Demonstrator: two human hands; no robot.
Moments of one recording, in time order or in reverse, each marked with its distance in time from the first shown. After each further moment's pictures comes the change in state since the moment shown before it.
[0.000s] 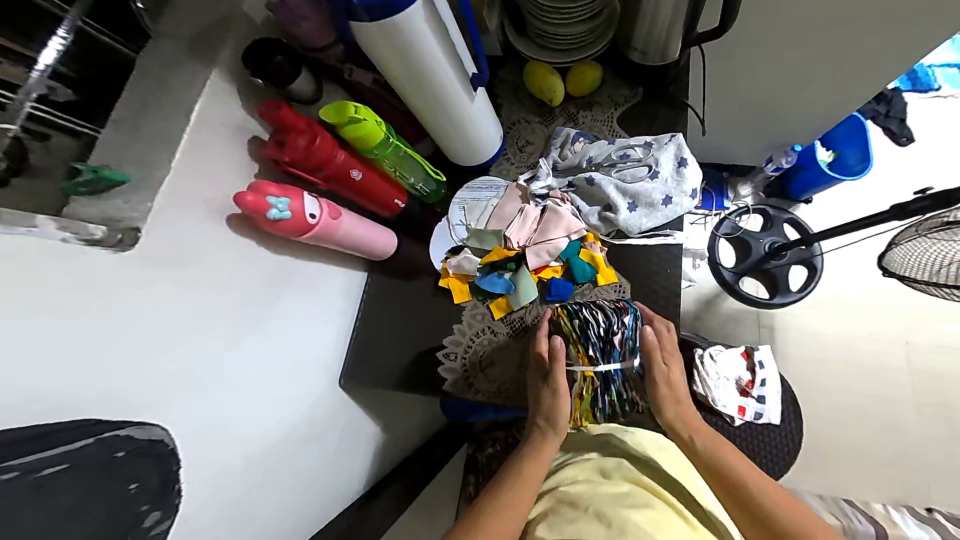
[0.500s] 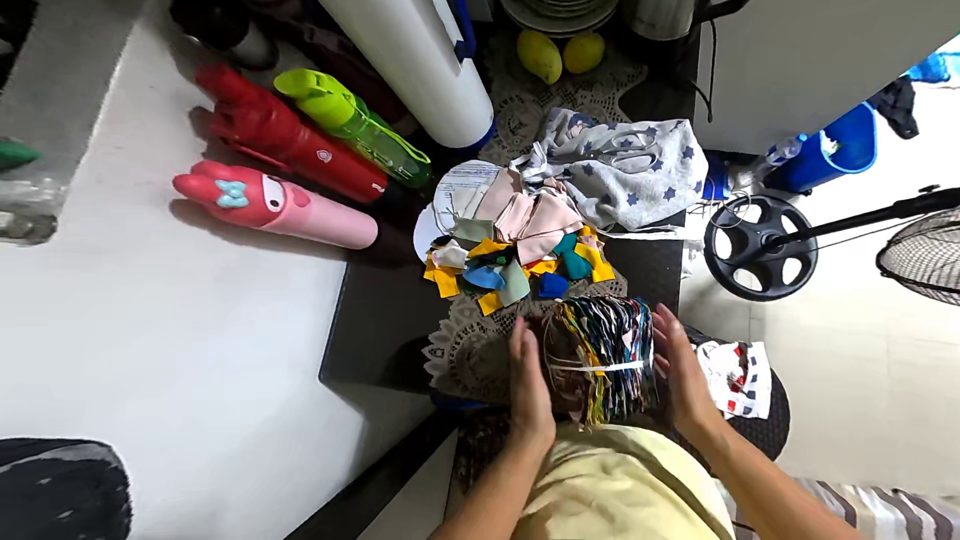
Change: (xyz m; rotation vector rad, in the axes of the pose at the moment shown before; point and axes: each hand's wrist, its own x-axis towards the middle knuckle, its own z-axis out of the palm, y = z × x) left_hand 0.006 0.006 0.001 -0.103 0.149 -0.318; right_hand 0.009 0.007 -0.026 0.247 -0.105 0.343
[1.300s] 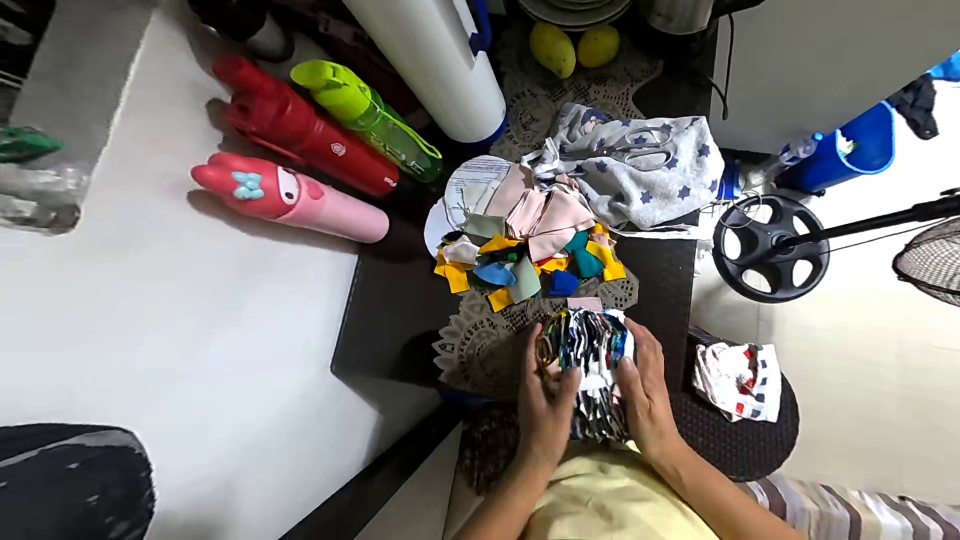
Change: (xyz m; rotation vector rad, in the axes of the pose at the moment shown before) left_hand -0.012 -0.024 -0.019 0.146 -0.080 0.320; right_hand -0.017 0.029 0.051 -0.282 0.047 -0.412
